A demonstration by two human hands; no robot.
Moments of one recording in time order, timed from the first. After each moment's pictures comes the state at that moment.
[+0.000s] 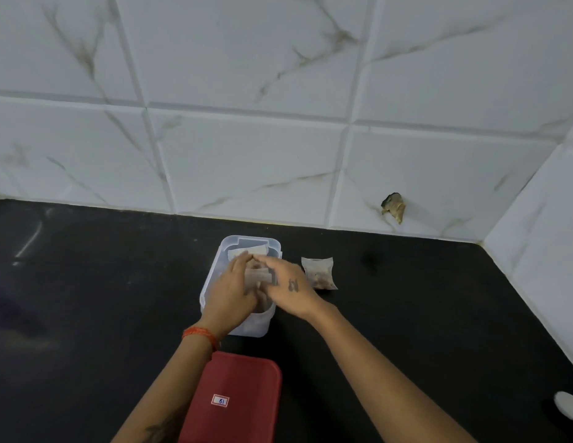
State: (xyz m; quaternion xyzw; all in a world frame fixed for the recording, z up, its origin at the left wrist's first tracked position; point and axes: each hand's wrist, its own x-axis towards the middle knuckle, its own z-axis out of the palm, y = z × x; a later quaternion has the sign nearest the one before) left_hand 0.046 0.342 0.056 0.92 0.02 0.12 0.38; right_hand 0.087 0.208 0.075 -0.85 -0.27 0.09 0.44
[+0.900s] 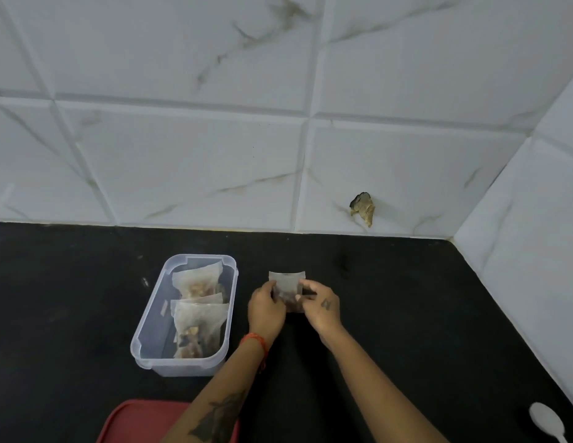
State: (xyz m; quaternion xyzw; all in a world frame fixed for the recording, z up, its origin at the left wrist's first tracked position) left_hand 0.137 0.220 -0.004 0.83 0.18 -0.03 0.53; right_hand 0.145 0.108 0.006 -0.84 0.09 0.06 0.53
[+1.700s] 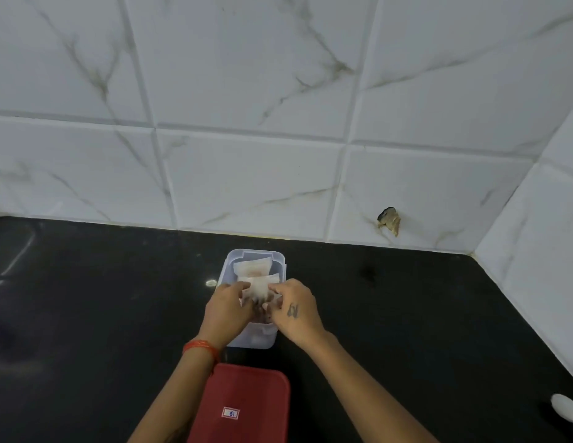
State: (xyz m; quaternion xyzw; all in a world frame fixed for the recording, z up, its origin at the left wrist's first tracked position) left_hand 0.033 0.354 0.069 0.93 0.10 0.05 0.34; right_hand 0.060 0.219 0.066 -0.93 -0.18 -0.01 0.31
